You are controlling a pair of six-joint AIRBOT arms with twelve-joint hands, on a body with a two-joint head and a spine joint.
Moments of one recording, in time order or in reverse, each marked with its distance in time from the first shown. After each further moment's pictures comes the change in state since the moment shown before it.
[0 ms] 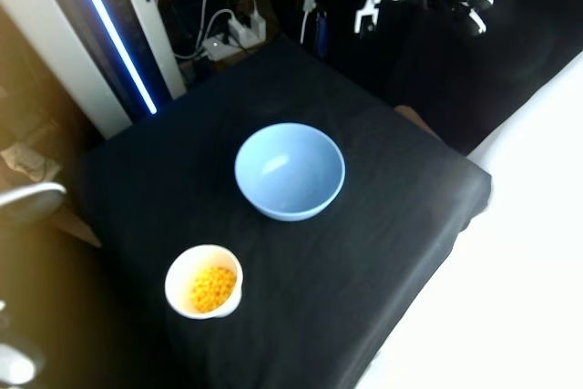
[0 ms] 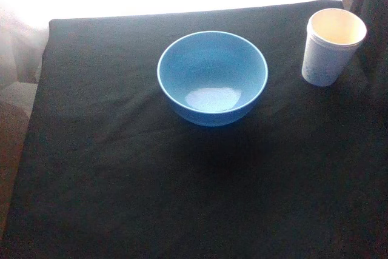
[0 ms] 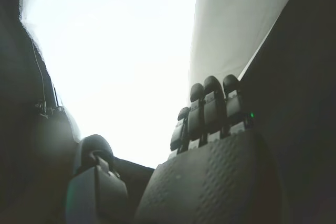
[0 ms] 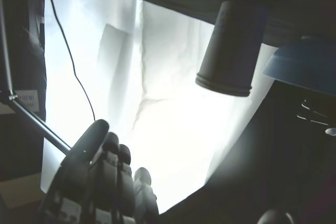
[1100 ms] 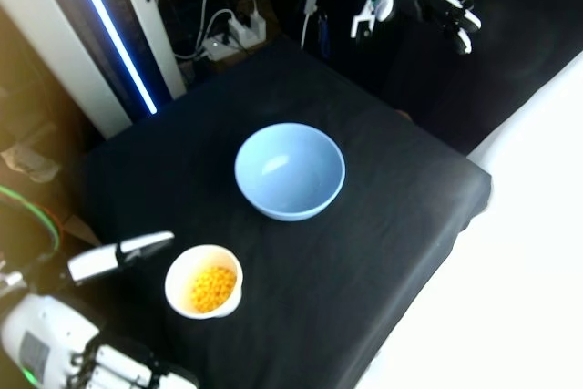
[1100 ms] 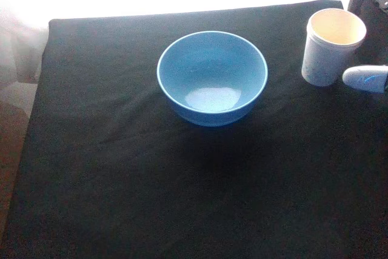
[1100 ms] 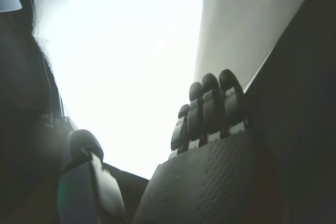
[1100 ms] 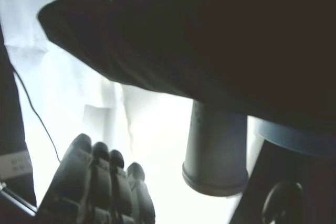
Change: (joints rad) left arm -0.006 -0.031 0.023 0.040 0.055 0.000; right arm 0.188 -0.227 0.248 -0.051 -0.360 0.042
